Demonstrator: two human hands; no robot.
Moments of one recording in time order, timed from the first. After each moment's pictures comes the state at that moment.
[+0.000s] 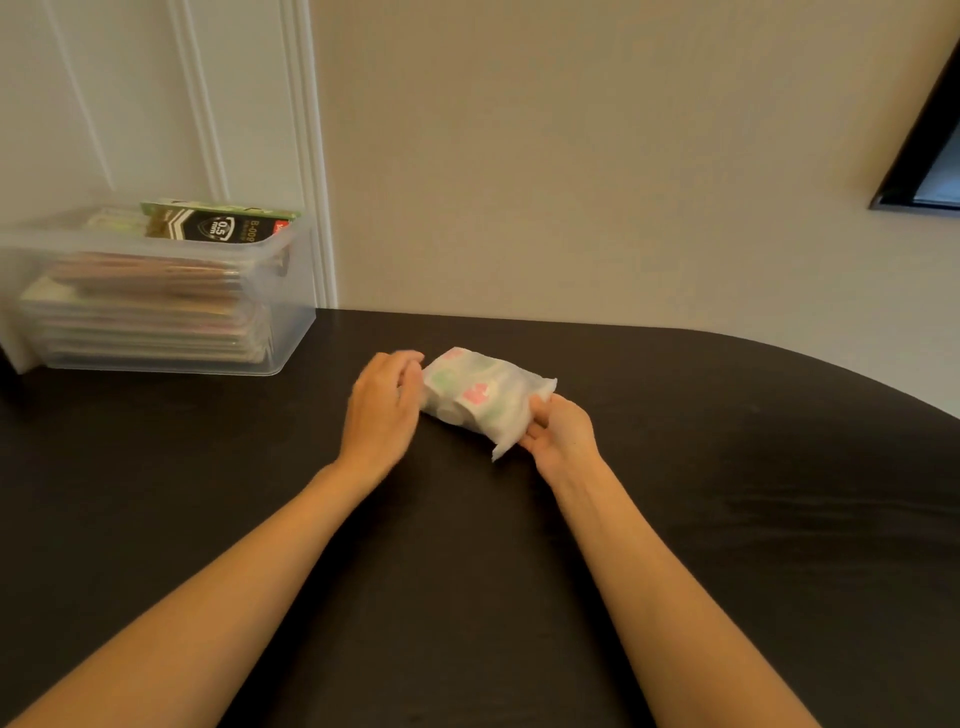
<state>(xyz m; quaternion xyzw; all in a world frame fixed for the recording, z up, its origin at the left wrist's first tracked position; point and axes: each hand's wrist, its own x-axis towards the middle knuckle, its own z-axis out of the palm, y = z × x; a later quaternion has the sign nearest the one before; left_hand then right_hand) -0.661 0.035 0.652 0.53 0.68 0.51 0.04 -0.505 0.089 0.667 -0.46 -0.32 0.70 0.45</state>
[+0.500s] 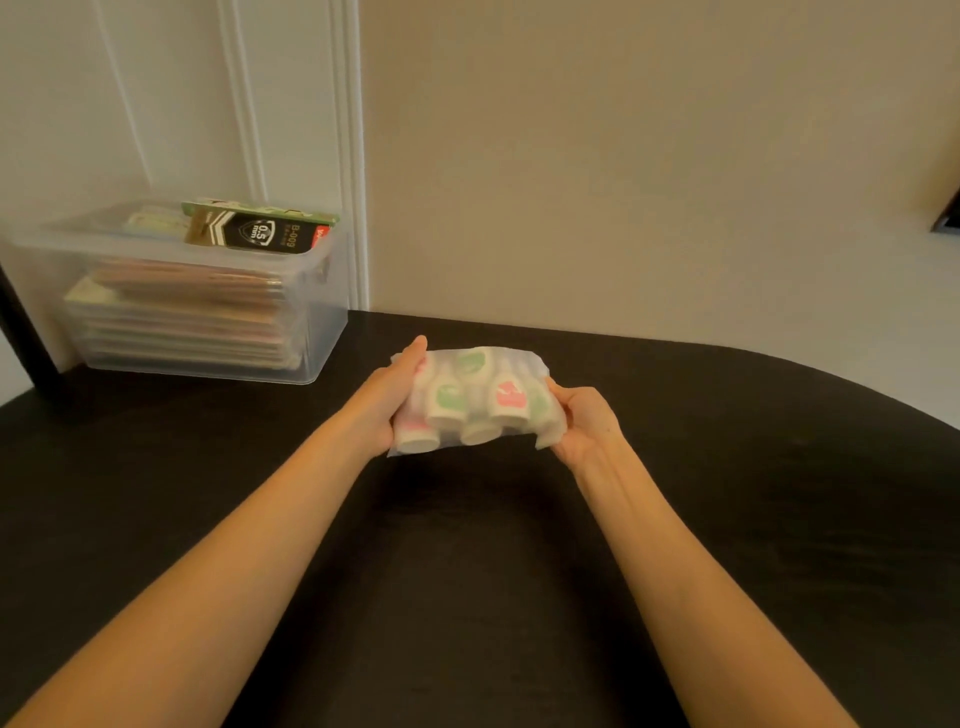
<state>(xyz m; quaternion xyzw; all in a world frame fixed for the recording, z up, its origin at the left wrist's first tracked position) -0.710 0.048 0.686 0.21 0.61 0.55 0.53 -0.531 0.115 0.680 -0.38 -0.22 0.79 0.42</state>
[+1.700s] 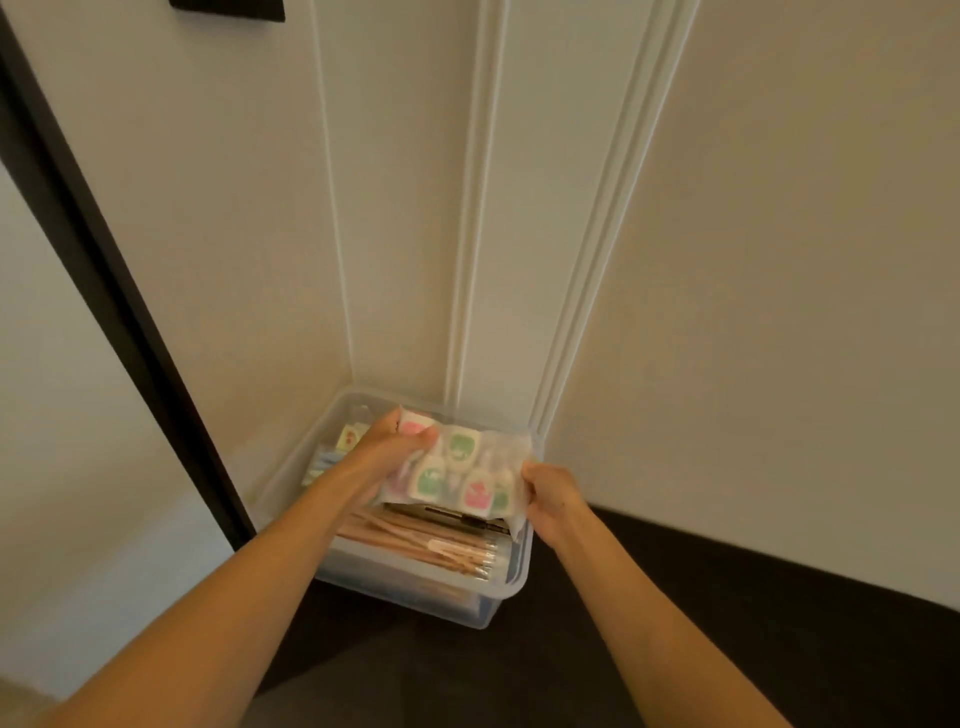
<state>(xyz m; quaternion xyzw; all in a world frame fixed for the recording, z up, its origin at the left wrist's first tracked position) -1.007 0.098 0.857 0.21 0.71 0.52 0.43 -0.847 0.179 0.858 -0.52 -0.37 0.74 0.23</state>
